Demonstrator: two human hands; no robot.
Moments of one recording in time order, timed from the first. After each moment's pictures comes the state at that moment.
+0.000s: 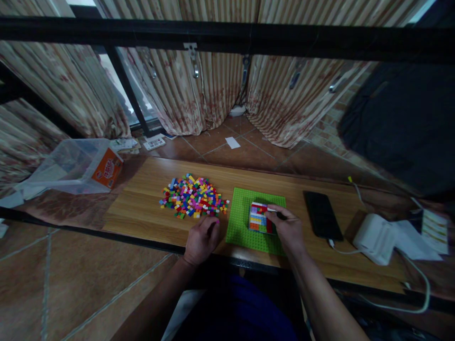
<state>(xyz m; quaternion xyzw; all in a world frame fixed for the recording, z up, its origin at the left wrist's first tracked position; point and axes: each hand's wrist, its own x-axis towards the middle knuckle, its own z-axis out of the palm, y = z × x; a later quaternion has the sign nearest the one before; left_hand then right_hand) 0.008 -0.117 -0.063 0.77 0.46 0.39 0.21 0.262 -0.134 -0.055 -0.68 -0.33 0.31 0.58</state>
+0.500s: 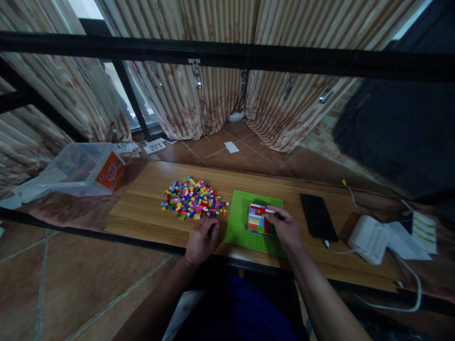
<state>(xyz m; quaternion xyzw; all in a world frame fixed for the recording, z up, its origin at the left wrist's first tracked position) 0.007 -0.117 -0.067 0.78 0.45 0.39 0.19 0.267 -0.134 -0.051 -0.68 -0.32 0.34 0.57</state>
